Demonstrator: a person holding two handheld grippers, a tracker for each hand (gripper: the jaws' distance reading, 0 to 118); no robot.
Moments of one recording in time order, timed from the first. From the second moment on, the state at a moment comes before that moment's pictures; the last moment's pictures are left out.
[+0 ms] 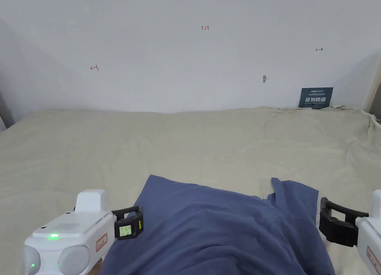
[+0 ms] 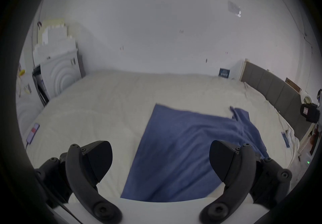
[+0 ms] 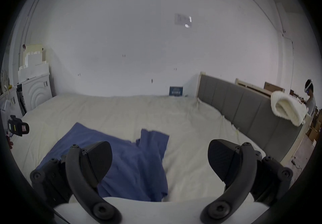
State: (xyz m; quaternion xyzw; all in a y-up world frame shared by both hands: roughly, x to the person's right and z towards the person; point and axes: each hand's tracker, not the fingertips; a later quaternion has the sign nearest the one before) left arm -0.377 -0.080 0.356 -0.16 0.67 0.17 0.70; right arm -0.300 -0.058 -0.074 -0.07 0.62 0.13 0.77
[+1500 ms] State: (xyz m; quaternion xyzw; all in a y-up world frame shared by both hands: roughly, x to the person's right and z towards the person) left arm -0.745 -0.197 0.348 -0.29 0.59 0.35 0.67; right arm -0.433 -0.102 -0.092 -0.08 0.63 0.12 0.77
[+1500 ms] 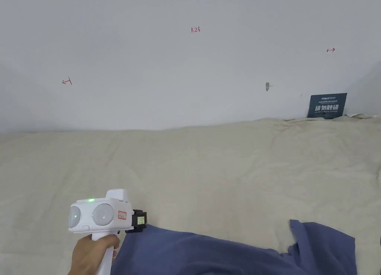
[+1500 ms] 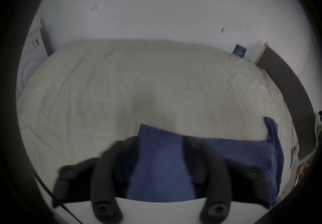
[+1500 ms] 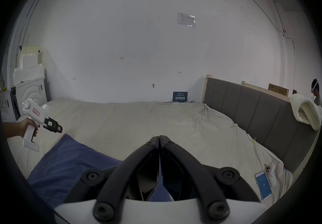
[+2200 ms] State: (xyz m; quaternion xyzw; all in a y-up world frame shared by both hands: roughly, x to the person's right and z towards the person) left arm -0.757 -0.234 0.321 -0.37 0.57 0.34 0.65; right arm -0.437 -0.116 -0.103 -0.11 0.61 0.17 0.76
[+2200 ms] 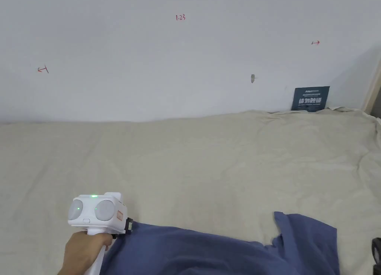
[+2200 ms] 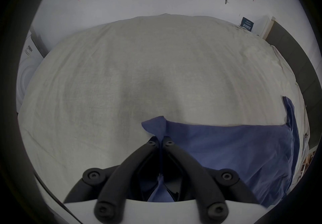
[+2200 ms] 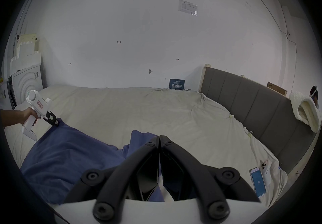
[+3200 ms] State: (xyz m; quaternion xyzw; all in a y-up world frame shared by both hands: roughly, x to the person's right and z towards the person) left arm -0.647 -0.132 0.361 -0.27 0.57 0.31 0.71; right arm -0.601 -0.257 -0.170 -0.43 0.51 0.27 0.69
